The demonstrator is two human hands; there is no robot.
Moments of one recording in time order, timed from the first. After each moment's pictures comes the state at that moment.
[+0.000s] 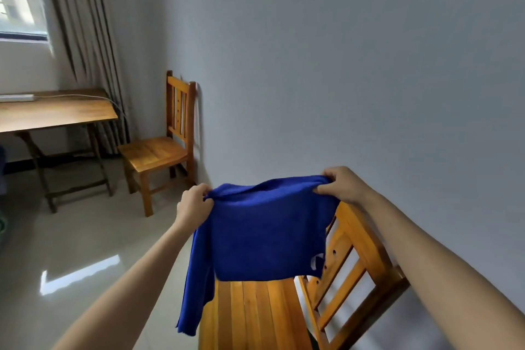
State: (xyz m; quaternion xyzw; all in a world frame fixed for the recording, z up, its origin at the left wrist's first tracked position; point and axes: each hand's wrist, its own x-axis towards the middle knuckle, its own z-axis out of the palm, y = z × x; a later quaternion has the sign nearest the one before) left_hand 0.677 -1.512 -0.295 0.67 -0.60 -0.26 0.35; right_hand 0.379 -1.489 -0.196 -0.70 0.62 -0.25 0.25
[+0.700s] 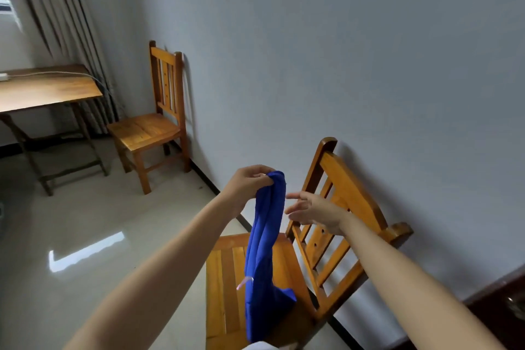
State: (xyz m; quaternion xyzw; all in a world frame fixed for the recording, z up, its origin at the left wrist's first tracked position) left_hand 0.596 -1.469 -0.266 0.44 -0.58 -0.58 0.37; right_hand 0.397 -1.449 -0.297 -0.60 0.57 -0.20 0.53
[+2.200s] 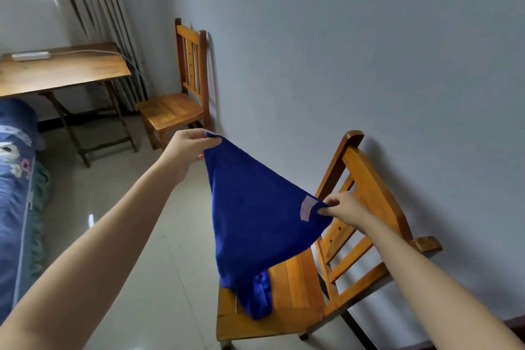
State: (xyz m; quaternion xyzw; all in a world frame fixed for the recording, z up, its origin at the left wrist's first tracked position) left_hand 0.686 -1.497 -0.225 0.57 -0.52 -0.45 0.45; right_hand 0.363 -1.479 -0.319 -0.63 0.65 -0.14 0.40
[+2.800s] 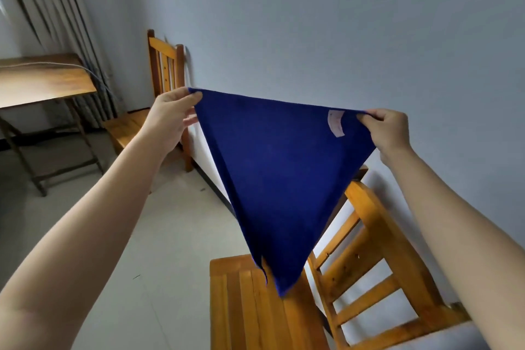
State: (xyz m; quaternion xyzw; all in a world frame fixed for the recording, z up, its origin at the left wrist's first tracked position) left_hand 0.715 -1.644 -0.164 0.46 -0.49 -0.48 0.55; right_hand 0.379 -1.617 -0.162 -0.51 0.67 -0.52 0.17
